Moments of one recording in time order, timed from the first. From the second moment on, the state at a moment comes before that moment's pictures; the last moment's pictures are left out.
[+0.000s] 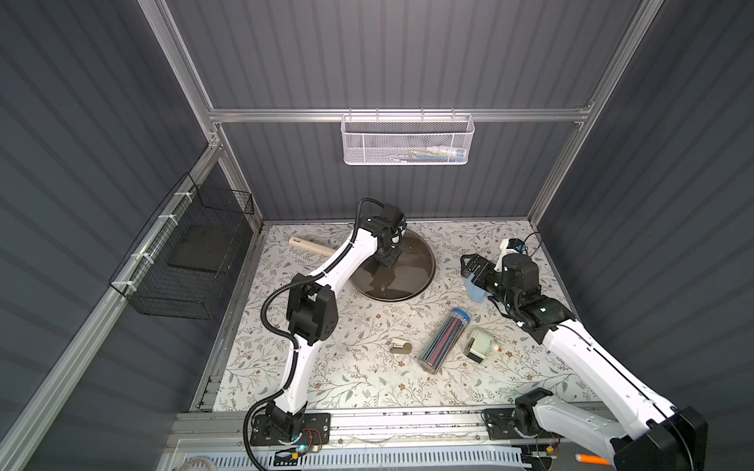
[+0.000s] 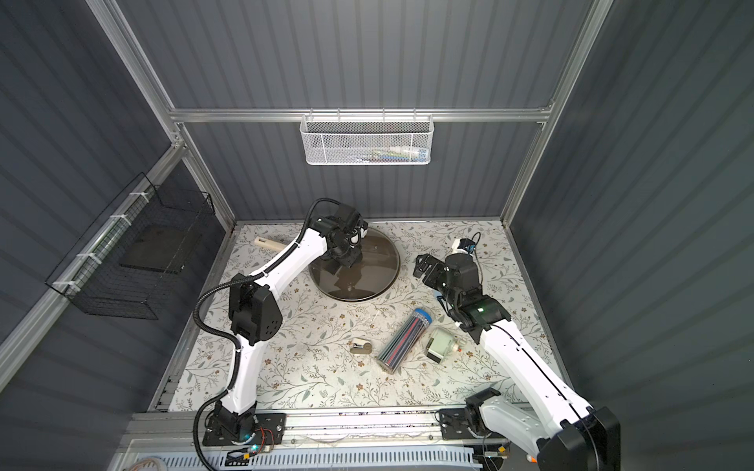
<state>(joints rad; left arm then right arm) -0.59 2.20 2.16 -1.10 -0.09 0.12 0.37 1.05 0.86 -0.26 0.13 0.71</state>
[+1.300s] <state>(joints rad) -0.59 1.56 1.68 -0.80 0.13 -0.12 0.04 1.95 1.41 -0.68 0.06 0.44</state>
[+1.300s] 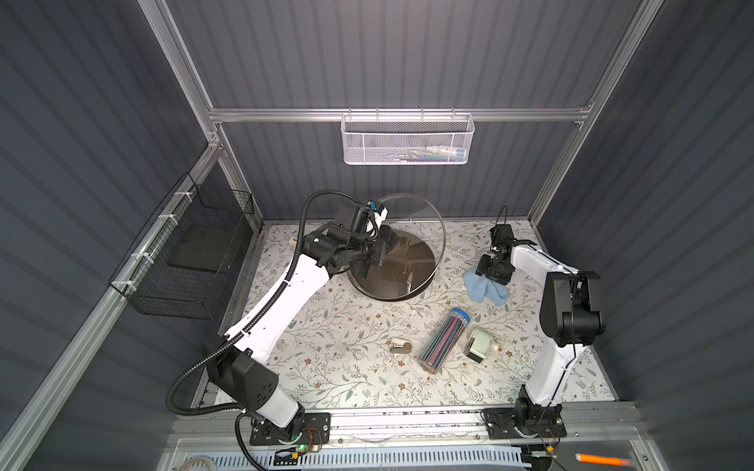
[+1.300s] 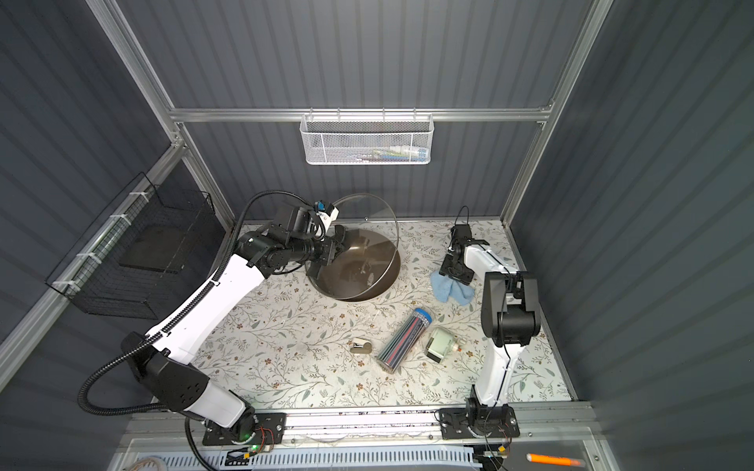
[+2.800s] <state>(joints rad) -0.40 1.80 1.50 0.33 1.11 -0.90 0.20 1.47 1.24 0.66 -0.99 1.15</state>
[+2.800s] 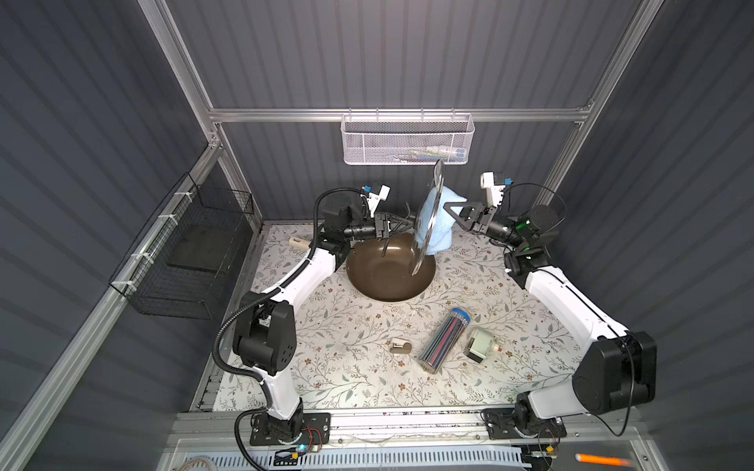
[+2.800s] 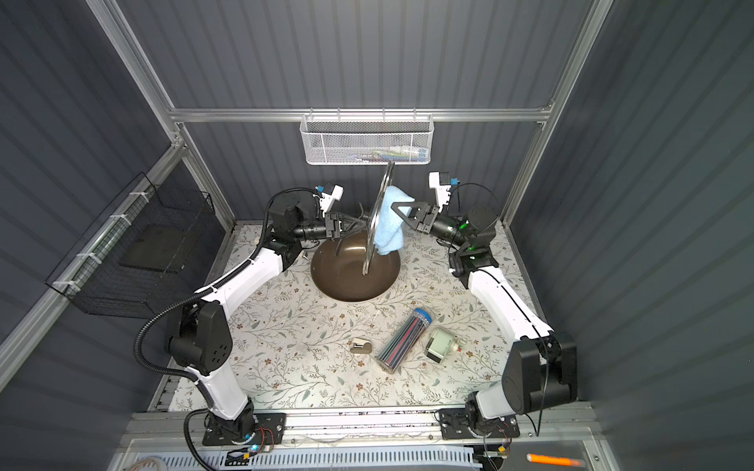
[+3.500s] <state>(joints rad) -0.44 1.78 1.47 0.82 1.18 -1.24 0.16 1.66 1.52 0.29 -0.83 0.88</state>
